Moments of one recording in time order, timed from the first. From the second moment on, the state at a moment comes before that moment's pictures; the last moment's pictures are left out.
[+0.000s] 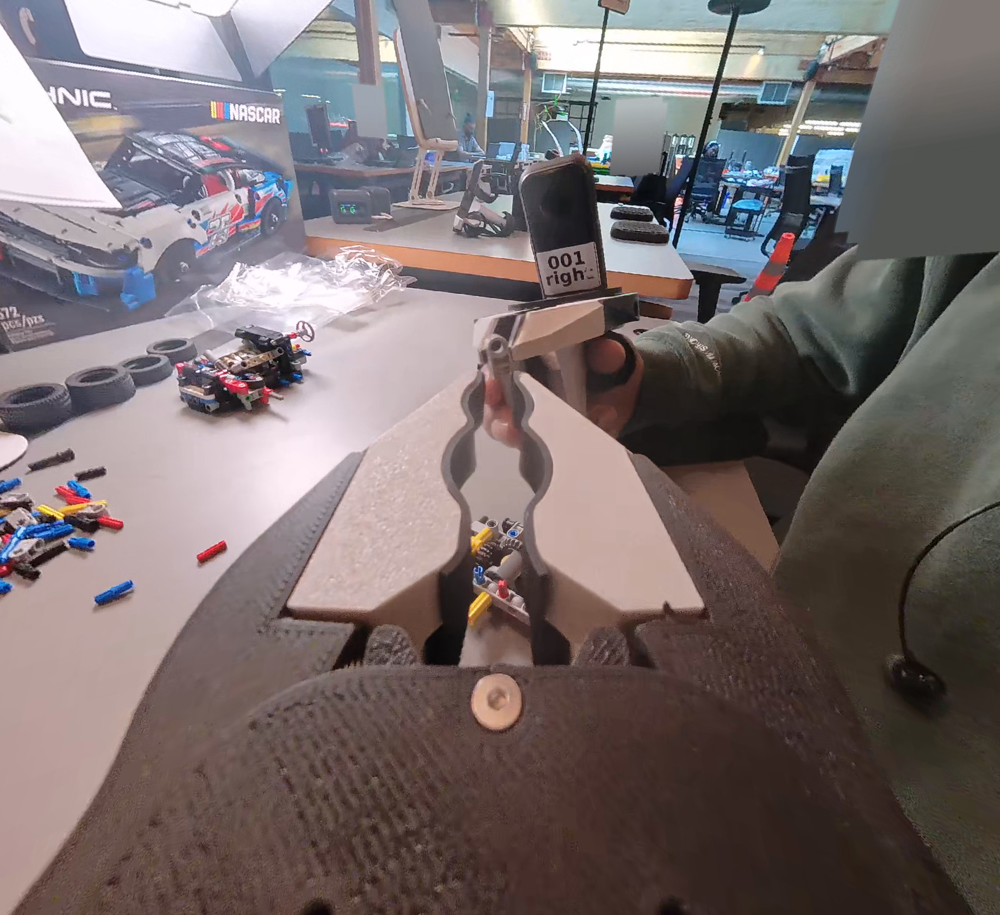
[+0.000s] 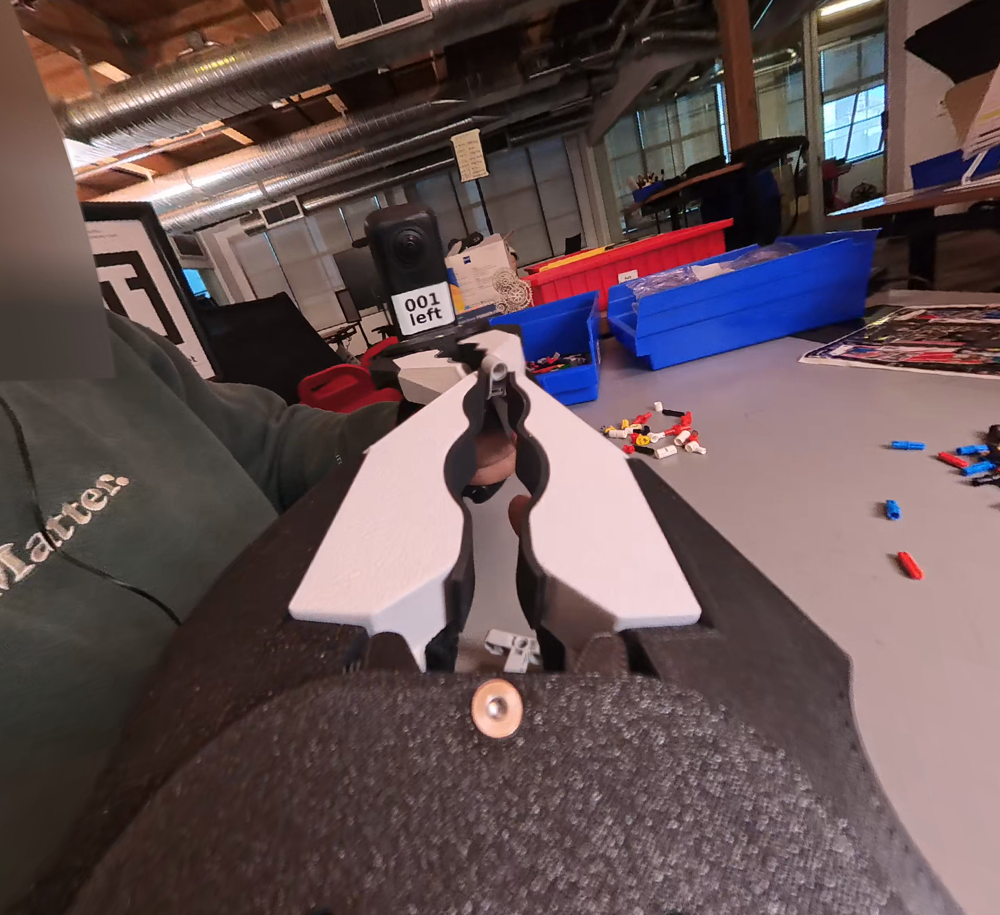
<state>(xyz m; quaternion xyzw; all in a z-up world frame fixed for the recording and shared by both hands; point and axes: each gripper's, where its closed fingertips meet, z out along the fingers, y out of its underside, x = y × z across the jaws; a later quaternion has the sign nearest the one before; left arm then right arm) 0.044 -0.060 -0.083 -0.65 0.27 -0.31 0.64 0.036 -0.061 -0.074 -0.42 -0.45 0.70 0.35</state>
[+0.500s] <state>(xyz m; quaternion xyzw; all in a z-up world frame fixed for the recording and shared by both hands) 0.040 -0.060 -0.087 -0.66 0.28 -0.29 0.63 0.032 -0.060 -0.082 -0.44 -0.46 0.69 0.35</state>
